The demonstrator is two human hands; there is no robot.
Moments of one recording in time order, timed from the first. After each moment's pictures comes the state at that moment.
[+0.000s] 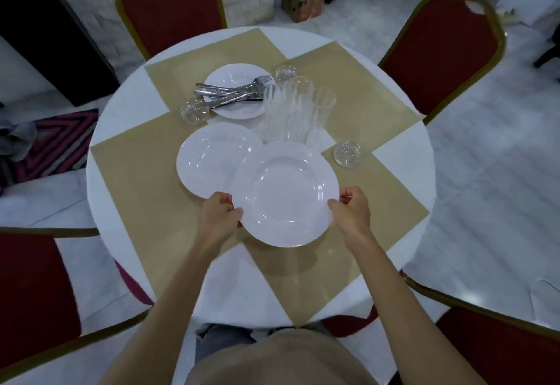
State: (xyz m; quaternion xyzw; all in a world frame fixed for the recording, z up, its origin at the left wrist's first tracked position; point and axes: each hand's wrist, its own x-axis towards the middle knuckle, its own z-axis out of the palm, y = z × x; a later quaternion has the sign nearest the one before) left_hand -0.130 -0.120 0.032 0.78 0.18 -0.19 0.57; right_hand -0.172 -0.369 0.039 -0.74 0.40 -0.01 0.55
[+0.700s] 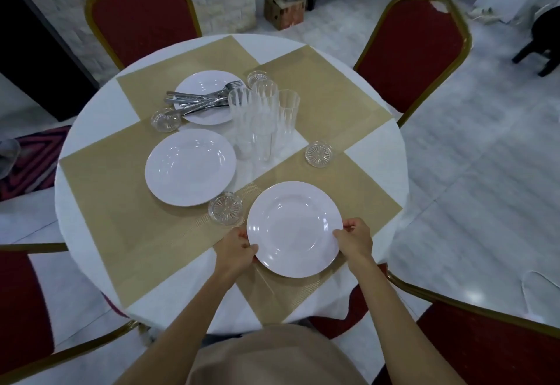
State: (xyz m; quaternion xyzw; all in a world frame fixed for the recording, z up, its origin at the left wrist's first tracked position) left_hand -0.191 -0.199 -0.017 0.80 0.15 -0.28 0.51; right_hand -0.231 -0.447 -0.009 -0.70 0.48 0.05 0.52
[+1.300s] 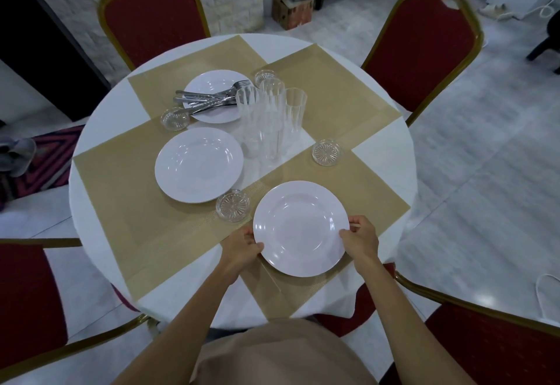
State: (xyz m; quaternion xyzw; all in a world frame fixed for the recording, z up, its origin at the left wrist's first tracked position) left_hand -0.187 -0.194 -0.025 0.81 0.13 -0.30 0.49; right_hand -0.234 -0.446 -0.015 -0.73 0.45 0.04 0.52
